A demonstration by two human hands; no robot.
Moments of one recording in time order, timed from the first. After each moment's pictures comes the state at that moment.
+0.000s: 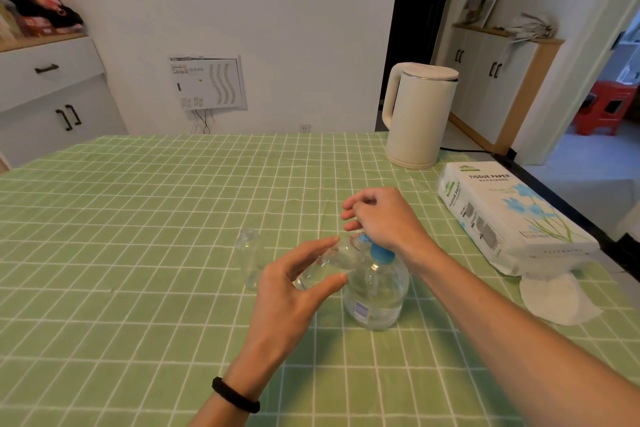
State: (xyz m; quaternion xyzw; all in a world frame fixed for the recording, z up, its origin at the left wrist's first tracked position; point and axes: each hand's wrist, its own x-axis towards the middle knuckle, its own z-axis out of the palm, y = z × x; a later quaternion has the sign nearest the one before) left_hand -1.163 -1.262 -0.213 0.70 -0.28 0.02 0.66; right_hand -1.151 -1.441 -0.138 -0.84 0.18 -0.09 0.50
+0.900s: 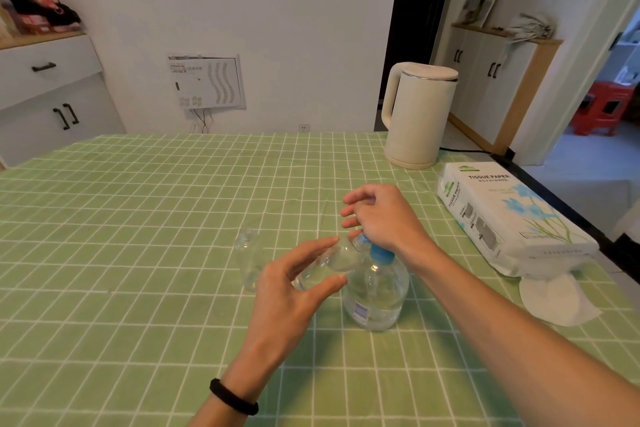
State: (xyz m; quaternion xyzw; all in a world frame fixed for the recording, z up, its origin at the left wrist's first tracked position) left_hand -1.161 -1.262 -0.214 0.70 -0.28 0.02 0.65; right_hand -1.148 -1.442 -0.139 -0.84 0.17 -0.11 0.50
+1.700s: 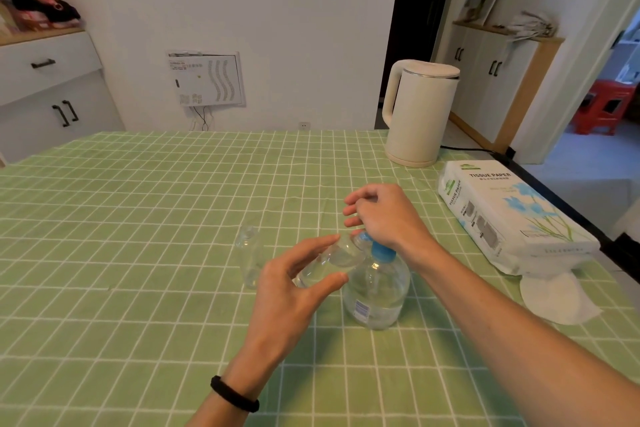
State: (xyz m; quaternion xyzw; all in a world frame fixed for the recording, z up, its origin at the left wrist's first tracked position) left_hand -1.160 -1.261 -0.214 0.70 -0.28 0.02 0.65; right_hand -1.149 -1.442 -0.139 -0.84 0.18 -0.10 0.50
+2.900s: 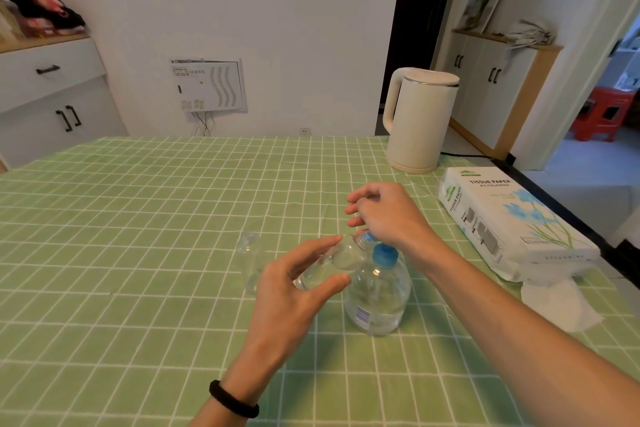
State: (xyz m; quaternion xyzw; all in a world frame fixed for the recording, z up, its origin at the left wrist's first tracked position) left_hand -1.161 -1.262 -0.206 0.70 -0.27 0.03 0.65; right_hand -1.147 -1.445 -0.129 -0.85 0.18 -0.10 0.49
